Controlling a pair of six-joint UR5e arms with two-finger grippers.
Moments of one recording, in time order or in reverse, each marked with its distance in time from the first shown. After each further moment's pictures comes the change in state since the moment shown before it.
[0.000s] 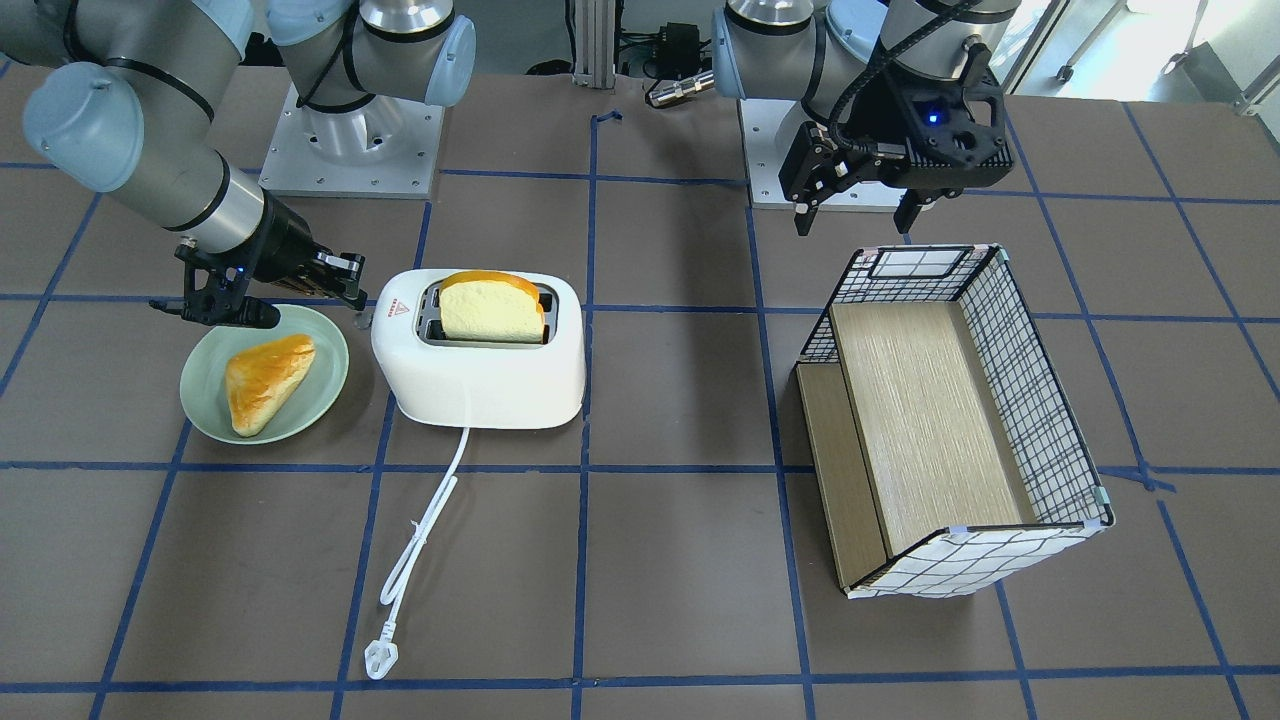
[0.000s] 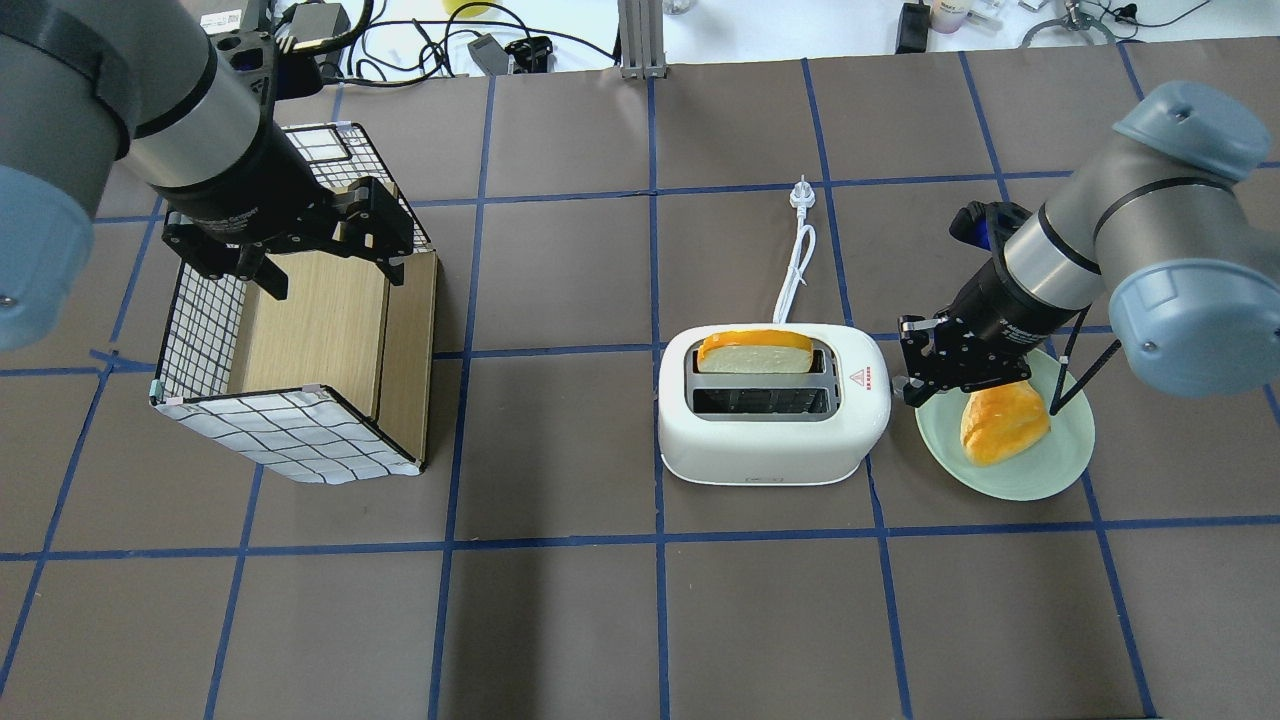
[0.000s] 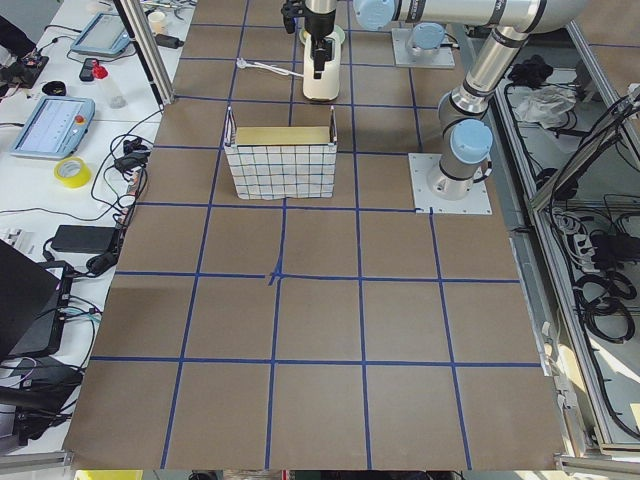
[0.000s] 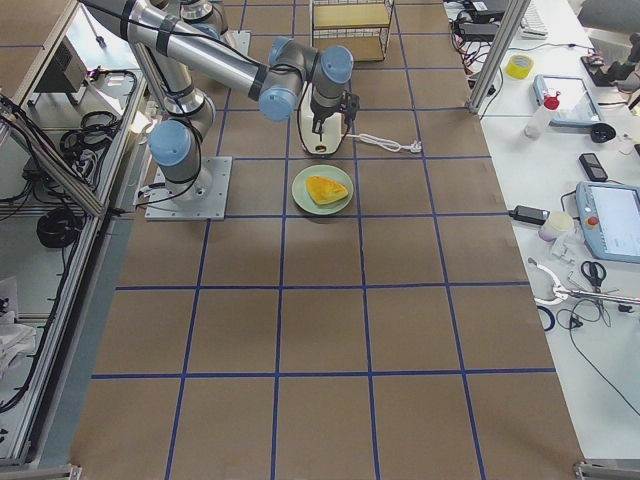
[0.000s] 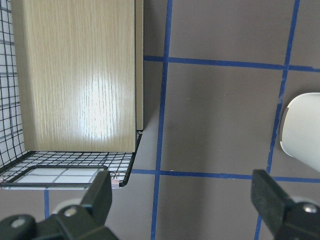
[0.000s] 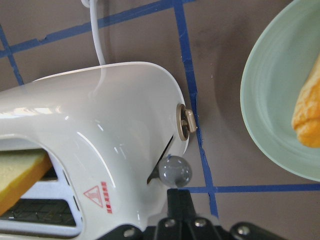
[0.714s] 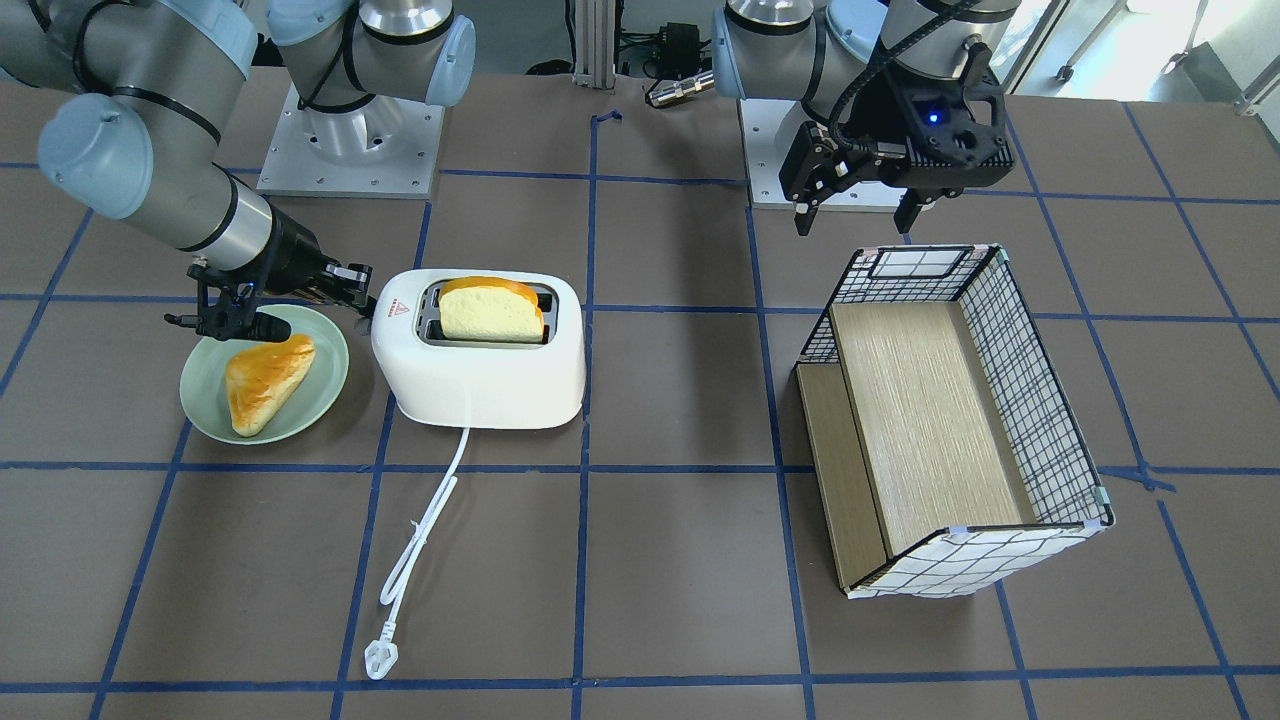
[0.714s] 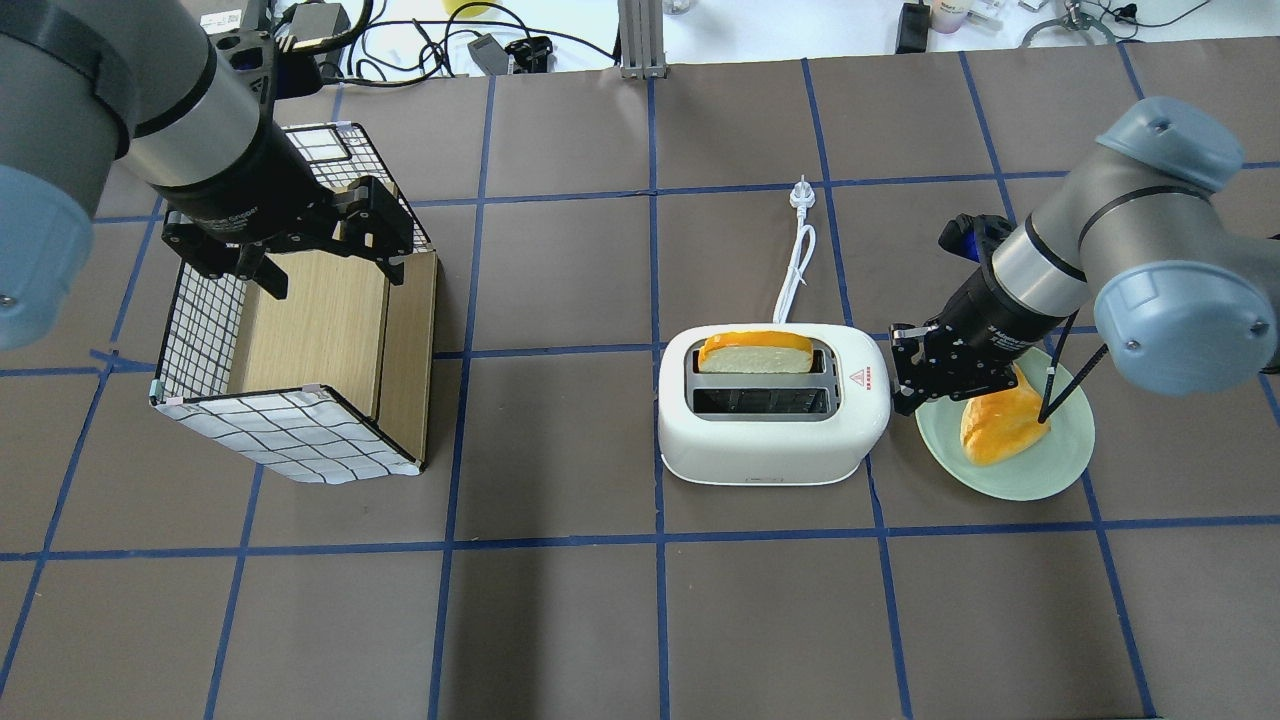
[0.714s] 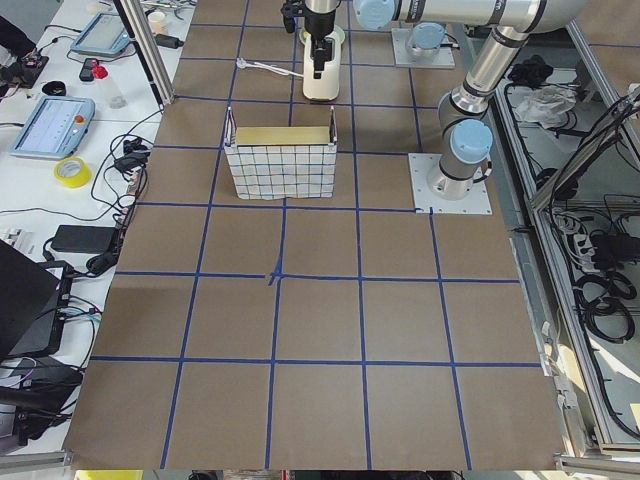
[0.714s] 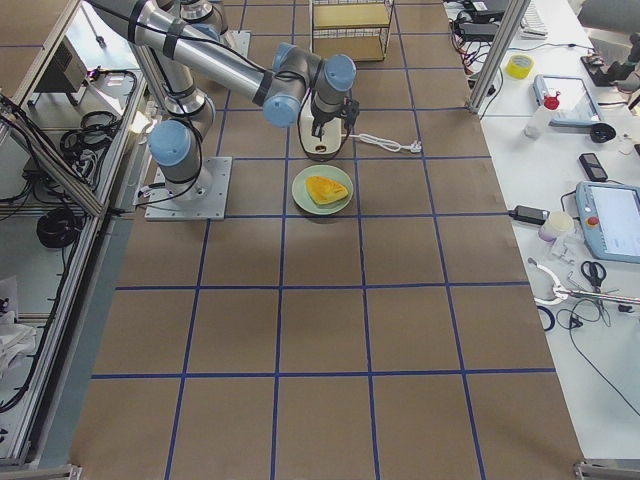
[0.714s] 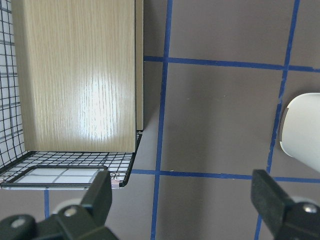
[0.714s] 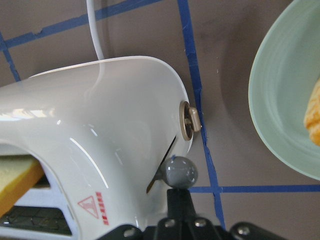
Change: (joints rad) left arm 0.000 0.000 0.001 0.000 0.000 0.000; right arm 0.000 0.033 0.009 -0.006 0.010 -0.001
